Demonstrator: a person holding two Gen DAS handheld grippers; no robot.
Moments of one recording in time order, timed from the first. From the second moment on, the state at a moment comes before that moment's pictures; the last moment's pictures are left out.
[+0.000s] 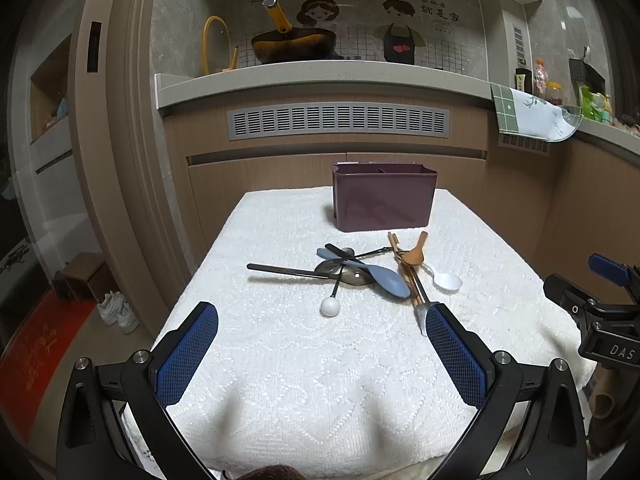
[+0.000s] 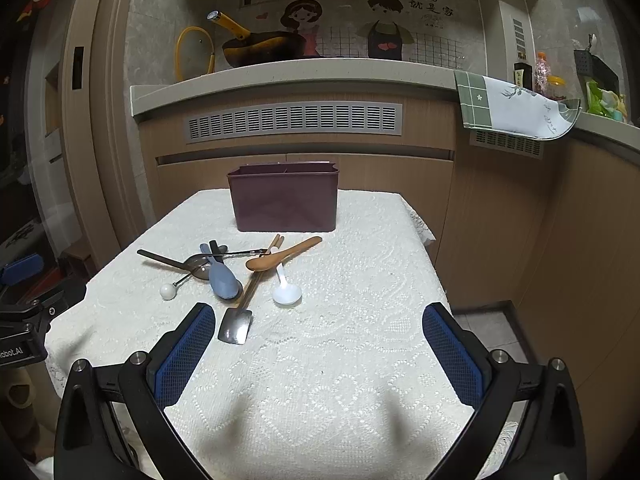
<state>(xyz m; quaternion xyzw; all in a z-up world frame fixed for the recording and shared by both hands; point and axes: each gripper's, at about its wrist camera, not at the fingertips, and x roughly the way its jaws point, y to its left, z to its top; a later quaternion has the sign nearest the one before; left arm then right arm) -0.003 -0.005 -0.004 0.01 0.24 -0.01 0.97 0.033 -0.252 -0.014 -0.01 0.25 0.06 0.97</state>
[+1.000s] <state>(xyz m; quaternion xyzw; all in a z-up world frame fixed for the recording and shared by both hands) 0.003 -0.005 -0.009 0.02 0.26 -0.01 0.97 0.036 -0.251 -0.016 -0.01 0.25 0.06 0.97</state>
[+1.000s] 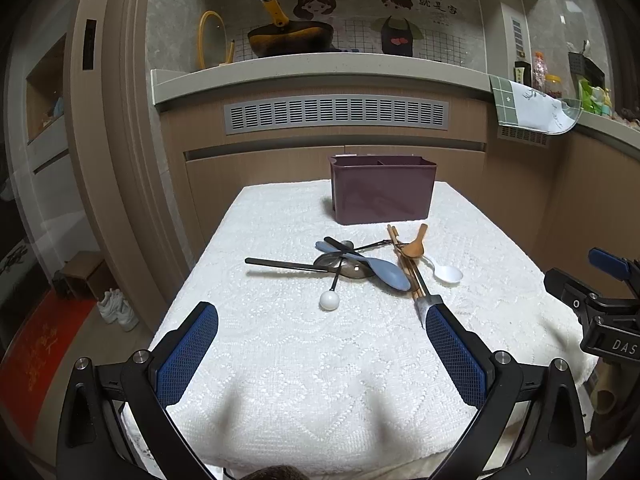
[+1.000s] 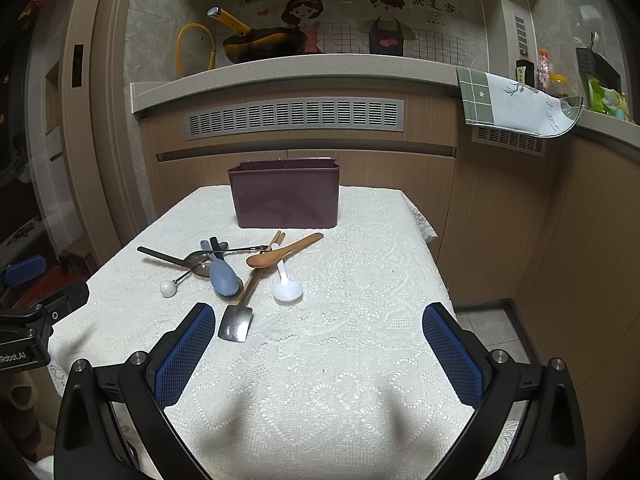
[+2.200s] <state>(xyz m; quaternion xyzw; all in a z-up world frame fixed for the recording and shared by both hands) 0.046 -0.002 -0.026 0.01 0.31 -0.01 0.95 0.068 -0.249 -0.014 -0.03 0.27 0.07 0.96</state>
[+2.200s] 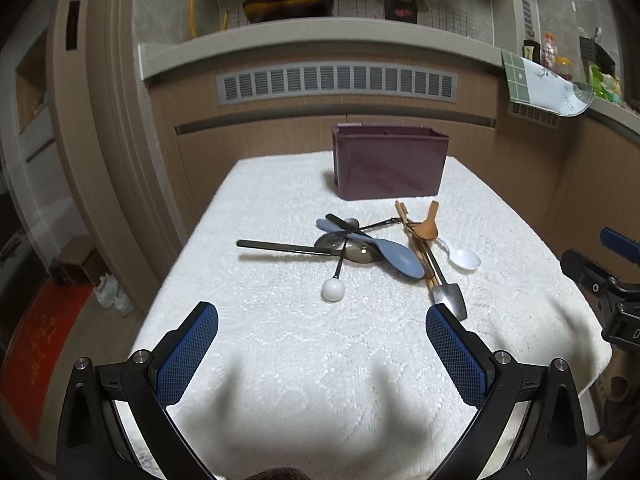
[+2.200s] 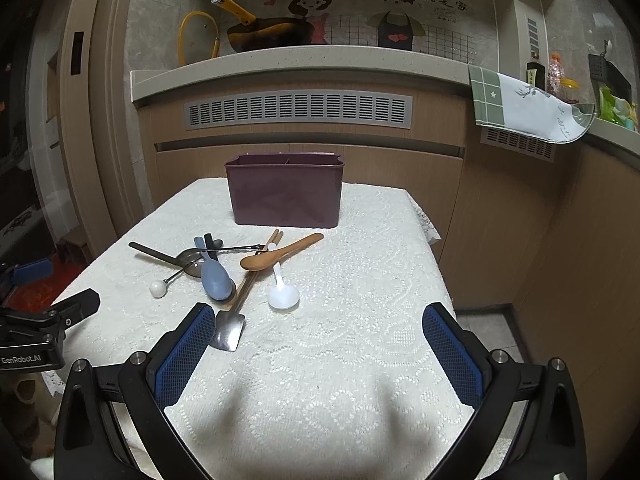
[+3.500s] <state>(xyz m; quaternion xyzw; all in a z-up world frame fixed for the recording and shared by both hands) 0.250 0.082 -0.085 -0.10 0.49 -0.15 0.86 0.206 -0.208 -0.066 -0.06 0.44 0.16 0.88</state>
